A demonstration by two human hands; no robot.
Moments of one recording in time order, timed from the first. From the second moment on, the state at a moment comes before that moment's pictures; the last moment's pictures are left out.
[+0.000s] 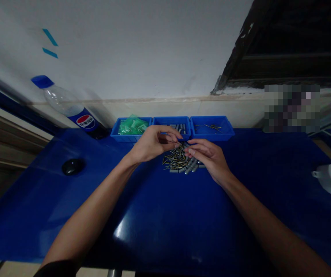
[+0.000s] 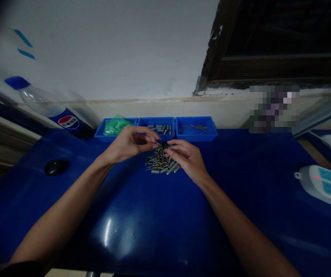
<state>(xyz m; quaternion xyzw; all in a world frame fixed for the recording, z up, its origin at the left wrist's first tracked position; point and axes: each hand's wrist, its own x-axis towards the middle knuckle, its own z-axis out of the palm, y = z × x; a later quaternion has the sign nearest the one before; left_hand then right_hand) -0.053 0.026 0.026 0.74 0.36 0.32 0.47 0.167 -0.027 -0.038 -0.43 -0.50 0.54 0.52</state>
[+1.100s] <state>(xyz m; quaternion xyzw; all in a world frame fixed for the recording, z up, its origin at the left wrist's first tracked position) -0.069 0.037 0.014 0.83 0.42 0.17 0.31 0.171 -0.021 -0.038 -0.44 -0.40 0.48 0.64</state>
